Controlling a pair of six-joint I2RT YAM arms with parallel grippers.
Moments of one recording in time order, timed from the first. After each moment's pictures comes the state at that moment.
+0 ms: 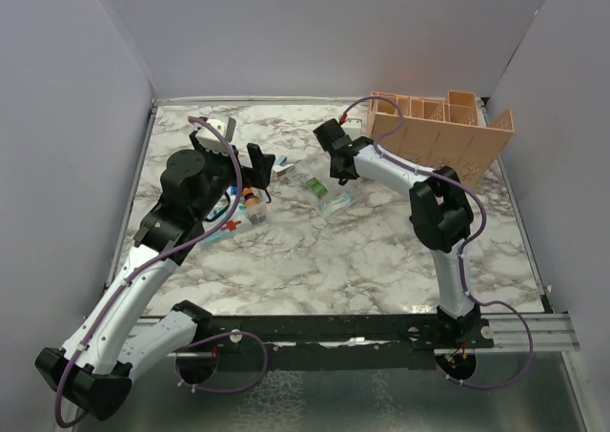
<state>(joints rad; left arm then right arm) -0.47 0.90 1.01 -0.22 -0.03 -0.20 0.61 2.14 1.70 -0.60 0.50 0.61</state>
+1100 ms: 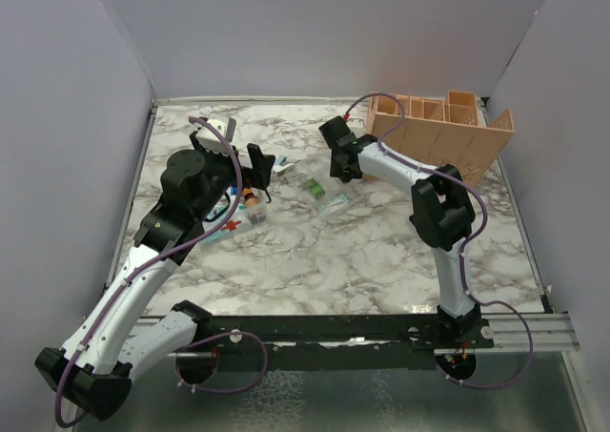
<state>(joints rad) -0.47 0.90 1.01 -0.22 -0.03 -0.20 0.58 2.15 1.70 -0.60 0.42 0.58</state>
